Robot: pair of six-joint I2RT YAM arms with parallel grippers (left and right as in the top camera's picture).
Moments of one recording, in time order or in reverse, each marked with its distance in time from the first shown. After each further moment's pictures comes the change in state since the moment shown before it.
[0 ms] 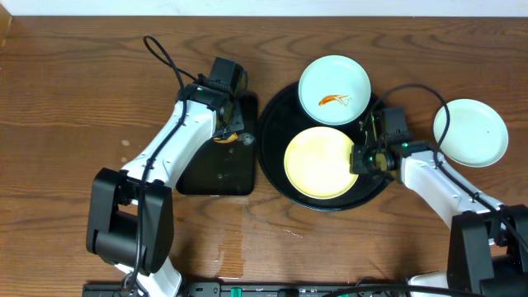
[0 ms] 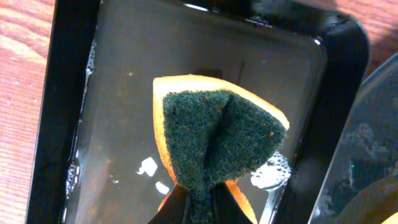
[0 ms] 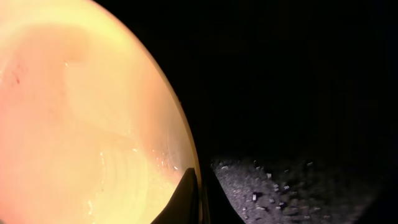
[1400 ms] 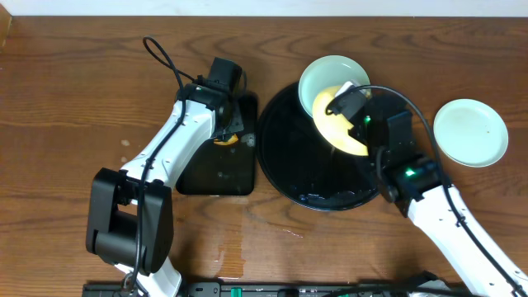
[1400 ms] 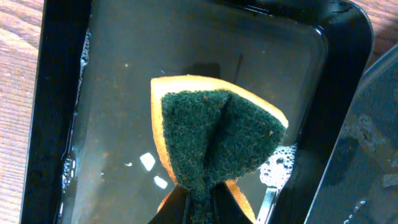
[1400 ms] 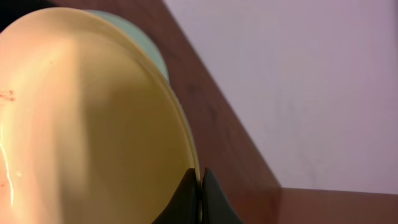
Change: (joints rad) left arm 0.005 0.000 0.000 -0.013 0.021 0.000; right arm 0.245 -0.349 0.060 0.296 0.571 -0.999
